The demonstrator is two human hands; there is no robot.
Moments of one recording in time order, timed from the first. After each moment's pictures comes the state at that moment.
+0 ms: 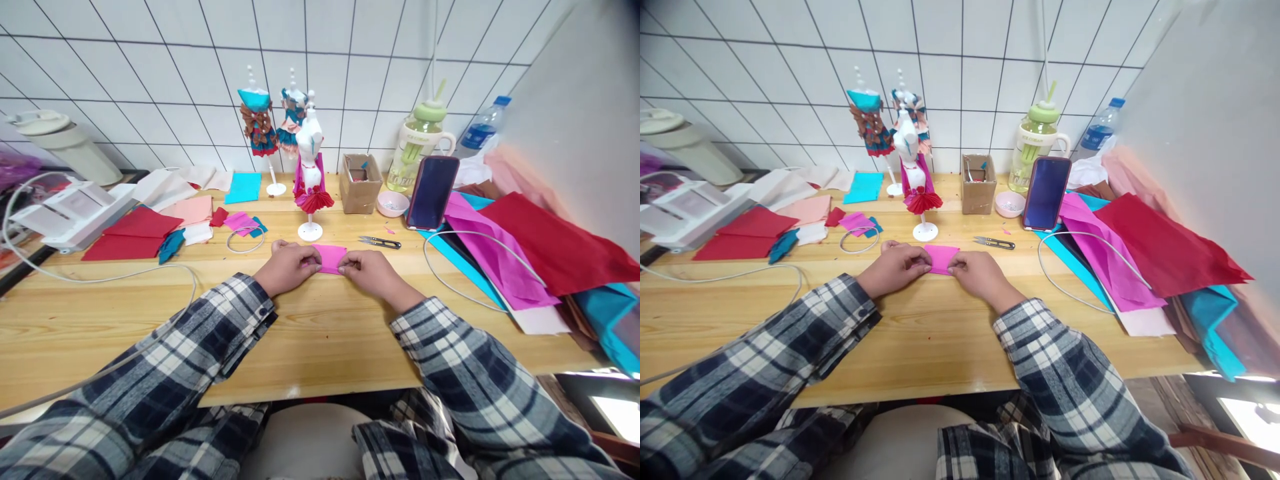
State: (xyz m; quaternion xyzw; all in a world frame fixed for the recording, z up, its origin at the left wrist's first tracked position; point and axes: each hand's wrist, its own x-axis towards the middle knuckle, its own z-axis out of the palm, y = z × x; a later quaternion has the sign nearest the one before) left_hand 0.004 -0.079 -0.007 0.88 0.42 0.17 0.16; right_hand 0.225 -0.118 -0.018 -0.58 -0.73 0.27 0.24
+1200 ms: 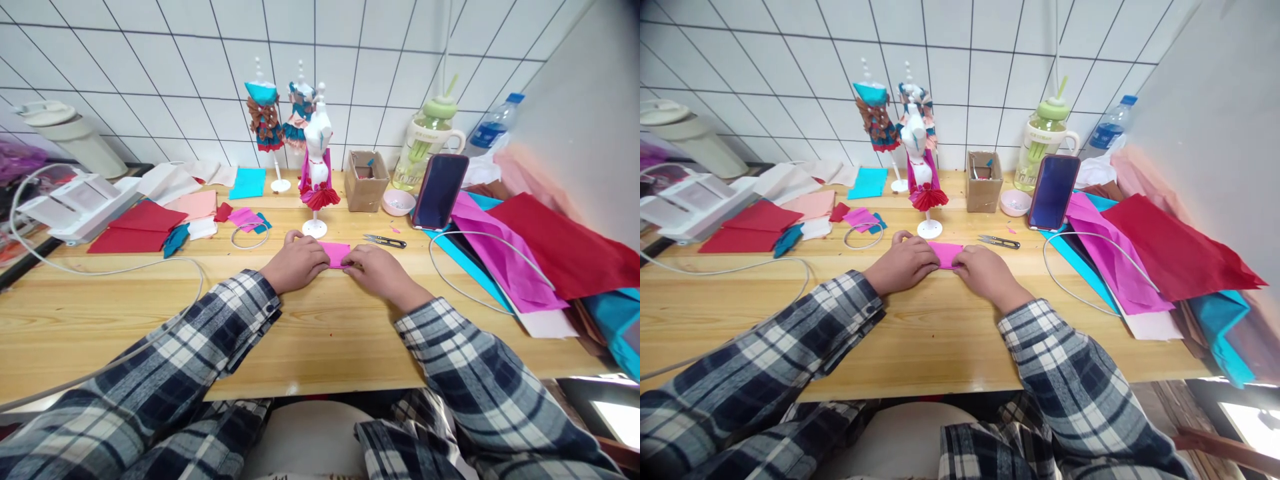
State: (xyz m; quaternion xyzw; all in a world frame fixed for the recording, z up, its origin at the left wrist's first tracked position) left_hand 0.008 -0.079 -0.004 0.95 0.29 0.14 0.04; right_hand 0.228 -0.118 -0.010 -0.50 -0.84 0.11 0.16
